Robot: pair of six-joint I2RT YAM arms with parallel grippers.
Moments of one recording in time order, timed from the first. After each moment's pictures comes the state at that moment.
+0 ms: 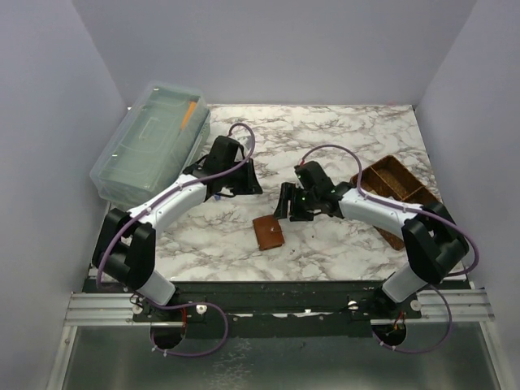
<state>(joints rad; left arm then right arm) -0.51 1.55 1.11 -0.34 0.35 -0.48 0.67 1.58 0.96 -0.28 -0.20 0.70</state>
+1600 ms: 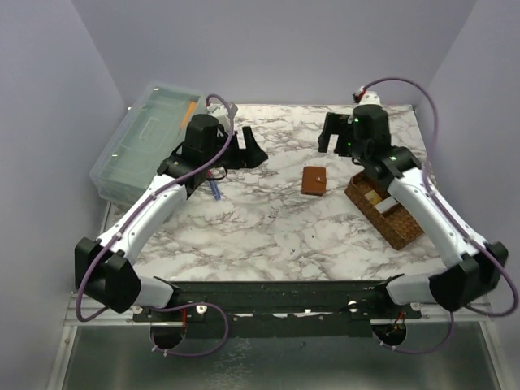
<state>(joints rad) -0.45 1.39 1.19 -0.29 0.30 -0.48 0.43 1.41 1.34 -0.48 0.24 0.33</state>
